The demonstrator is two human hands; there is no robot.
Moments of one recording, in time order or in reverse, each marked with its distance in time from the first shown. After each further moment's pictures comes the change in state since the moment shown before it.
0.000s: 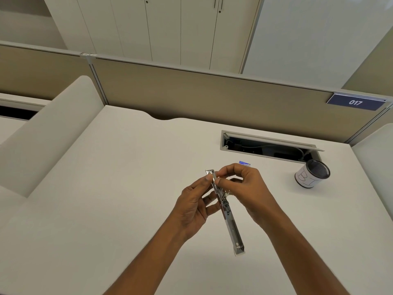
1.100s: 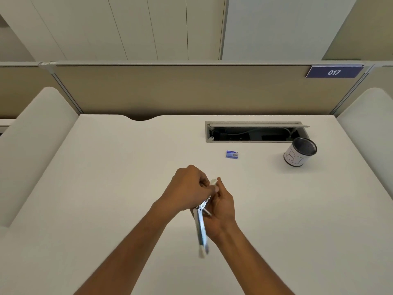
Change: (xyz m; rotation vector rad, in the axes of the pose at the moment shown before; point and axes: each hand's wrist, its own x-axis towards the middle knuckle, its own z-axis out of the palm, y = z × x) left_hand 0.038 0.030 0.036 1.612 0.095 0.034; right_hand 0.006 0.082 0.052 1.393 0.053 0.488
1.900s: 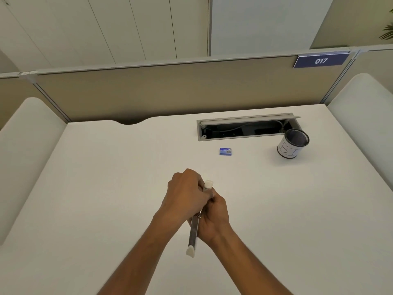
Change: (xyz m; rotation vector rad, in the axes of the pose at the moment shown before) left_hand -0.001 0.012 0.016 0.126 0.100 -0.038; right_hand -0.005 0.005 -0.001 0.182 0.060 0.023
